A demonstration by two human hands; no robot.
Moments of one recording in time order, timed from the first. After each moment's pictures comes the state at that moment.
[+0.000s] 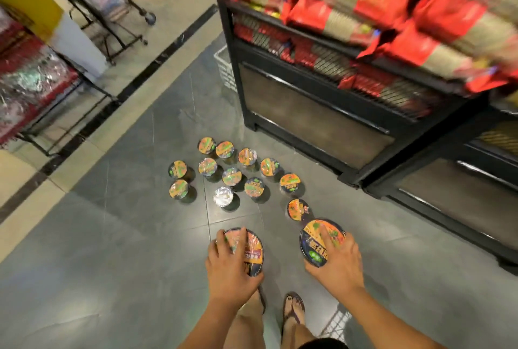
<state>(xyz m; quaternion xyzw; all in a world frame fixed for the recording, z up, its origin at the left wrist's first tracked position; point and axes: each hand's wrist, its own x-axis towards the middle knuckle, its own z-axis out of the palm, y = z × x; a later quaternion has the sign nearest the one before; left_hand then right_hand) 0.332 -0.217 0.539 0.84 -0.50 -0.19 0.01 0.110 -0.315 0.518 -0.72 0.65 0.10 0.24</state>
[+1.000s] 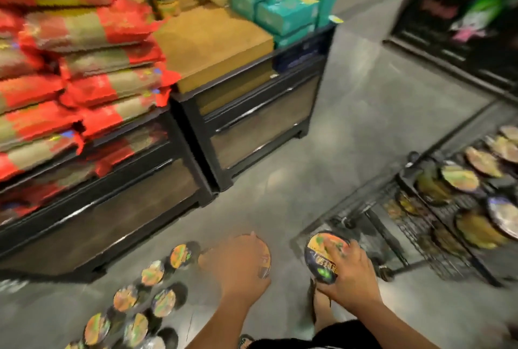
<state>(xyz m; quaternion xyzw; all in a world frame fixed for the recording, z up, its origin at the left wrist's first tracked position) 0.180 -0.284 0.581 0.37 -0.90 -0.14 -0.18 0.039 -0.092 0.601 -0.26 0.94 -0.02 0.20</state>
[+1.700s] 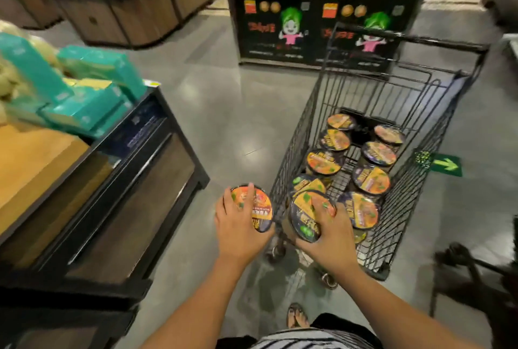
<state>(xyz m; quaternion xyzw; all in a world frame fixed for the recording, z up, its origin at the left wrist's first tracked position) -0.206 -0.143 0.669 0.09 -0.98 -0.15 0.04 -0.213 0.063 0.643 -0.01 0.97 -0.26 0.02</state>
